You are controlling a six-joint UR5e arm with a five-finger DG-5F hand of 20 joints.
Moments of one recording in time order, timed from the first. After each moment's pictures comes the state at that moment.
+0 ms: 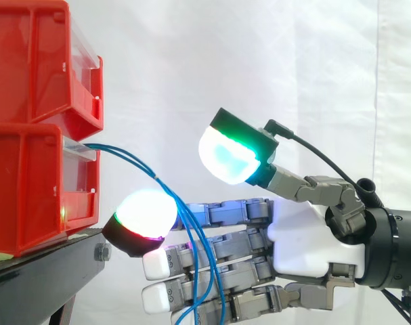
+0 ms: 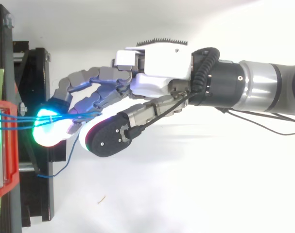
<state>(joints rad) 0.08 -2.38 -1.24 -2.55 -1.46 0.12</state>
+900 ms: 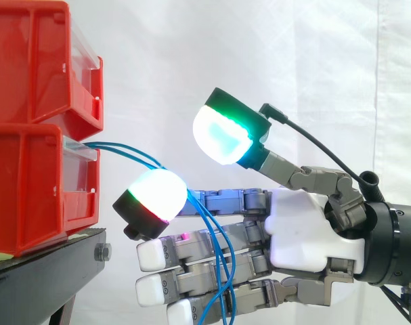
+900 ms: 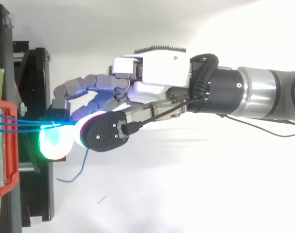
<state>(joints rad) 0.09 -2.38 -1.24 -2.54 -1.45 0.10</state>
